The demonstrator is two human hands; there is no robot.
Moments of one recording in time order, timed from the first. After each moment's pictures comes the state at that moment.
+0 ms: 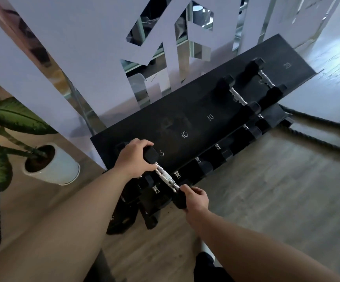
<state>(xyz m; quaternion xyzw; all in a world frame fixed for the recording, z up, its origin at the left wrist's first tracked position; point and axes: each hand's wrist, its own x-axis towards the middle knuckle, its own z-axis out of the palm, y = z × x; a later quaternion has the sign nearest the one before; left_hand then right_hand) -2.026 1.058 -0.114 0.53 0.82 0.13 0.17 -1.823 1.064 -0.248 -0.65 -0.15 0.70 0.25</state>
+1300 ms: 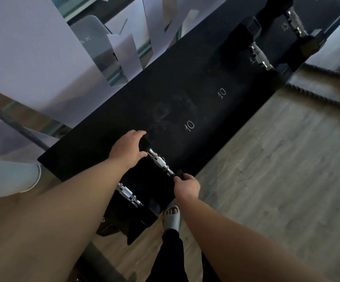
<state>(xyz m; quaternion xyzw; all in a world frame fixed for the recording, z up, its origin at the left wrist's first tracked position) -2.204 1.244 -0.306 0.57 0.77 -0.01 0.28 -2.004 1.191 -0.392 -0.79 -0.24 0.55 0.12</state>
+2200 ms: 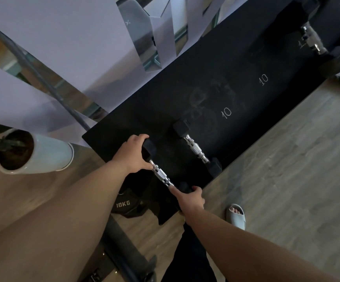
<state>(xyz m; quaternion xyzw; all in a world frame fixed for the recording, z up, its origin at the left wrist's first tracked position) -2.280 1.150 -0.304 0.50 0.79 -0.07 0.34 -2.056 1.091 -0.377 -0.75 -0.24 0.62 -0.01</state>
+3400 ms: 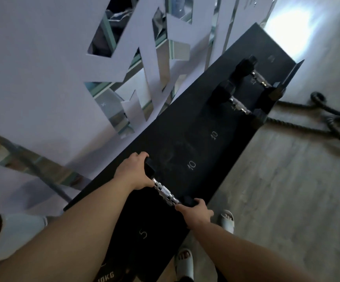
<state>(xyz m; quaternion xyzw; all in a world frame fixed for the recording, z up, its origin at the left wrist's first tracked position) -2.223 1.286 -0.191 0.60 0.75 -0.08 0.26 -2.006 1.214 -0.285 -0.78 -0.28 0.55 0.09</state>
